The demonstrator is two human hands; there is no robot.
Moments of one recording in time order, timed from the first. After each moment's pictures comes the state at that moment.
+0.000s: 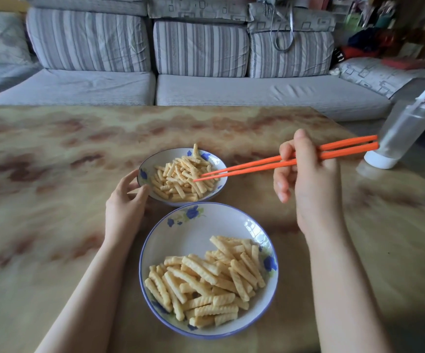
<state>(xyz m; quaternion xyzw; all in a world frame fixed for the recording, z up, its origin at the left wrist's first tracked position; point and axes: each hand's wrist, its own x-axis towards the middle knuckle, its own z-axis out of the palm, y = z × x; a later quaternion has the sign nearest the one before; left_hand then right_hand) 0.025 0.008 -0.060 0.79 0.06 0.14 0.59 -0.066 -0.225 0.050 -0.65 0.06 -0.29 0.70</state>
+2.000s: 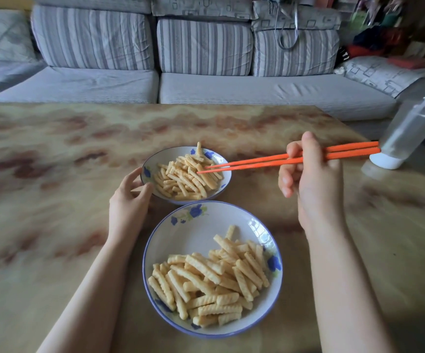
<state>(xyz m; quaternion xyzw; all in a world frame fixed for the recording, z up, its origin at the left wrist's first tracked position) 0.026 0.008 -0.061 0.79 0.06 0.14 0.59 -0.054 -0.229 0.043 -0.60 0.08 -0.30 0.74</state>
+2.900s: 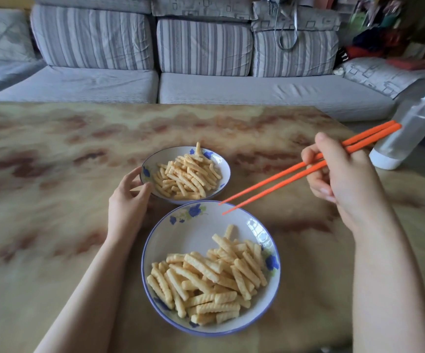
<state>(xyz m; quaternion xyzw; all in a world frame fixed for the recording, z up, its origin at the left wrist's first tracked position) 0.020 0.005 -0.053 0.79 0.06 0.15 0.59 -0.069 -0.270 0.057 -0.73 0.05 -0.21 0.65</state>
